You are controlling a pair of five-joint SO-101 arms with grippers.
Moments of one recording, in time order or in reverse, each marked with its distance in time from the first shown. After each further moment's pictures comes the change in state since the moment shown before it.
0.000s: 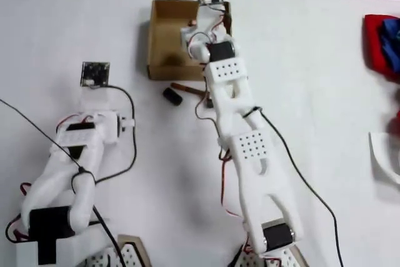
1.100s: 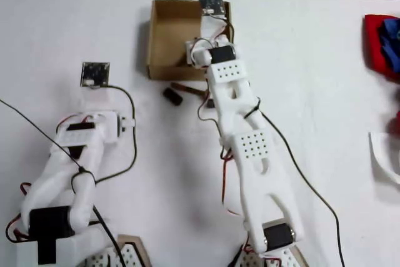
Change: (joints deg) left arm 0.0 0.0 -0.1 0.0 0.0; right arm 0.8 0.4 7.1 2.0 -0.5
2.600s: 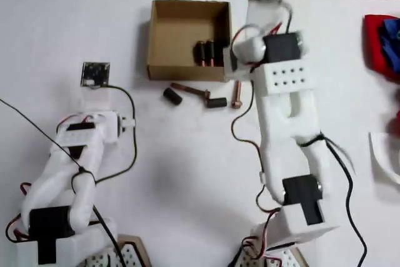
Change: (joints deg) left arm 0.0 0.0 0.0 0.0 0.0; right arm 5.3 -72.4 67.9 24.2 -0.1
